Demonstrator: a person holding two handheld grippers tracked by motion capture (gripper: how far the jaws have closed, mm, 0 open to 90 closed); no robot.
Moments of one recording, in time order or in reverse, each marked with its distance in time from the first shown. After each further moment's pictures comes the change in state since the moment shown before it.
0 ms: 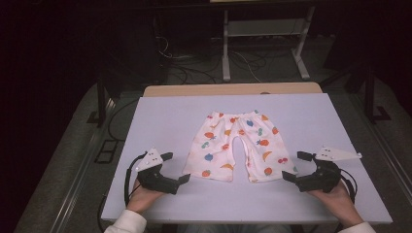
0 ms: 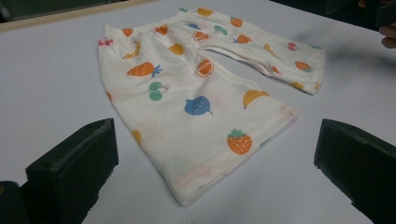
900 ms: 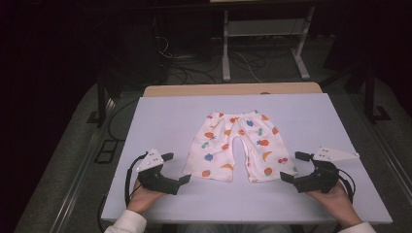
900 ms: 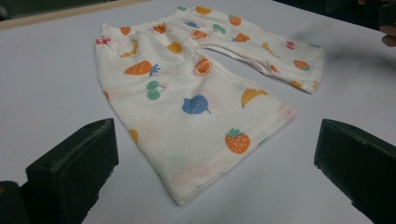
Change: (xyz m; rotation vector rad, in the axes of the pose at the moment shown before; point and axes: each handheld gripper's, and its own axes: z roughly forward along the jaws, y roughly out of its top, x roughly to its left) left arm -0.001 0.000 0.001 0.005 -0.002 -0.002; right arm 0.006 0.004 0.003 0.008 0.008 -0.014
